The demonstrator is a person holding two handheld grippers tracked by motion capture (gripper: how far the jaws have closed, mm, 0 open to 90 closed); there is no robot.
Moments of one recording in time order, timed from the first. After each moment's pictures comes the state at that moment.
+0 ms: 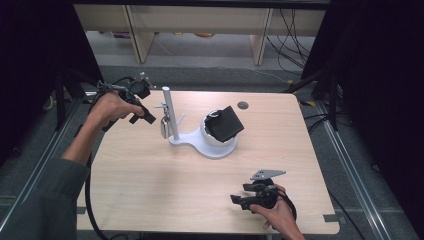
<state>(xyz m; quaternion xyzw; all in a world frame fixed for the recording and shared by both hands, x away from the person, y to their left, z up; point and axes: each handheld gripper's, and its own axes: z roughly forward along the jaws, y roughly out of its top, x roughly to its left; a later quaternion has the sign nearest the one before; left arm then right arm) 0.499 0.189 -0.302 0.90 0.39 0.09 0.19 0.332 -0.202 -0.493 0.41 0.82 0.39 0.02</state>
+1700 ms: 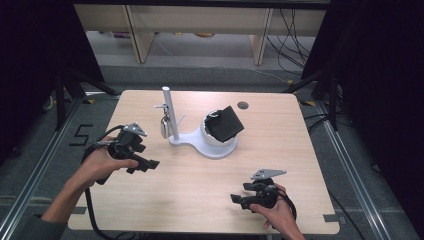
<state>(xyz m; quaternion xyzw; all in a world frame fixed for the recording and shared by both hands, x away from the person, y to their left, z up) 0.391 0.202 -0.371 0.89 0.35 0.07 0.29 0.333 -0.202 -0.494 0.42 0.82 0.39 0.03</state>
